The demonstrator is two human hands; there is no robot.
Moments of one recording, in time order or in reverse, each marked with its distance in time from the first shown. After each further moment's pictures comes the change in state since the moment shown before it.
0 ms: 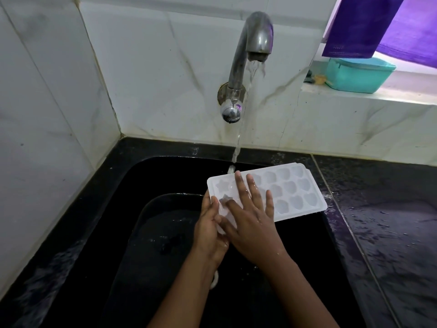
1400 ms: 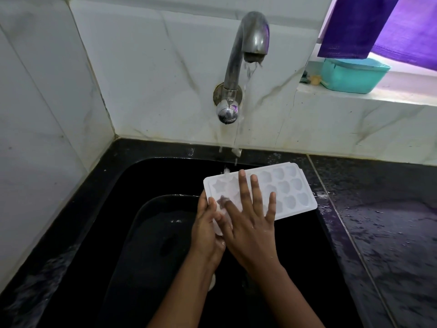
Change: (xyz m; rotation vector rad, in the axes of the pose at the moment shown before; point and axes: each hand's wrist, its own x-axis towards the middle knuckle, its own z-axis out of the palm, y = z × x) left_hand 0.006 -0.003 -0.002 0.014 0.015 0.049; right_hand -0.006 -0.006 0.009 -0.133 0.192 0.071
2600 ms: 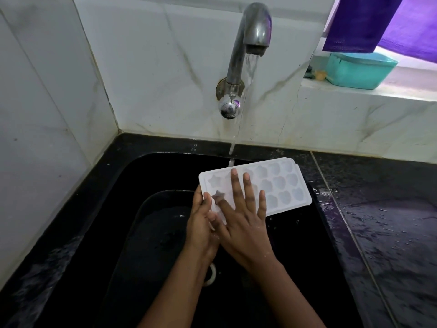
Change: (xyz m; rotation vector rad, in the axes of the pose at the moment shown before) left_hand -0.002 0.005 -0.003 0.006 0.000 0.059; right_hand -0.002 -0.005 0.003 0.126 -0.072 -0.059
